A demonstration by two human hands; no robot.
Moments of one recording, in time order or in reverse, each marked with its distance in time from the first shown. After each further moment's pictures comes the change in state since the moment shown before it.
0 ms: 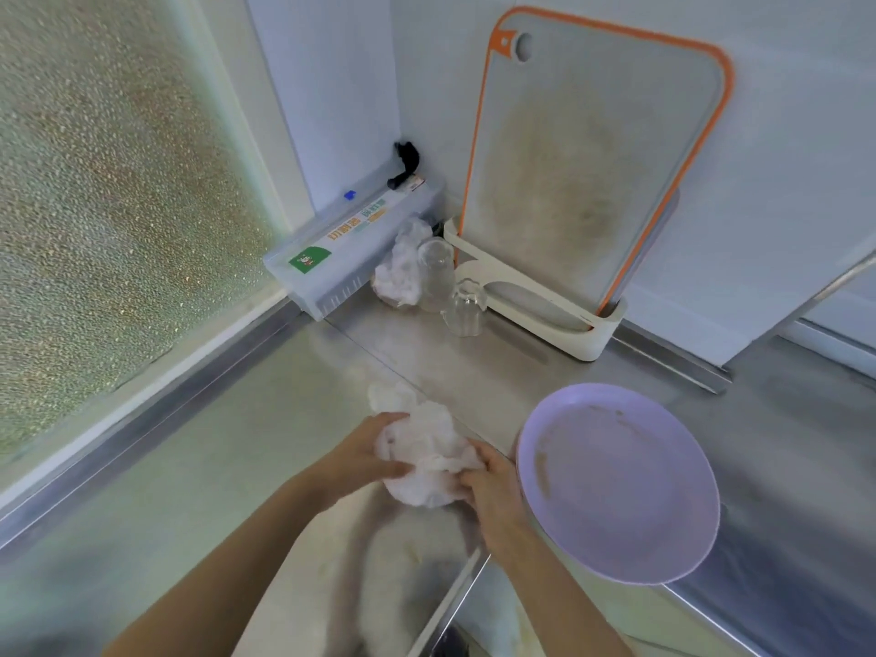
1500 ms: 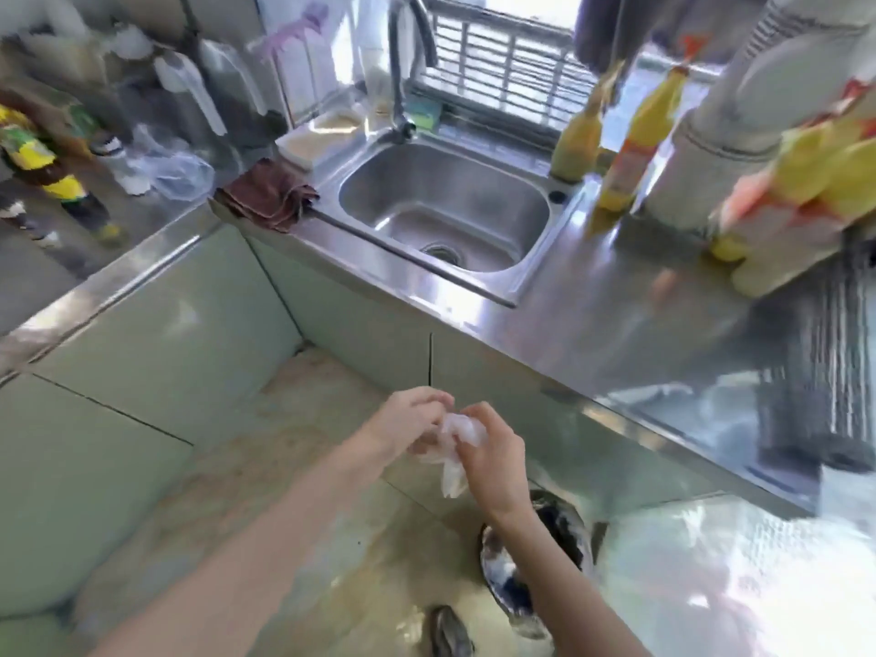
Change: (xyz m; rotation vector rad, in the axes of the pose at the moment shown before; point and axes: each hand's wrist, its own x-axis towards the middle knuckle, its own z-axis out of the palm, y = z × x) left_hand -0.564 -0.152 0.633 0.712 -1.233 0.178; right_hand -0.696 0.480 -0.261 0.306 1.542 -0.080
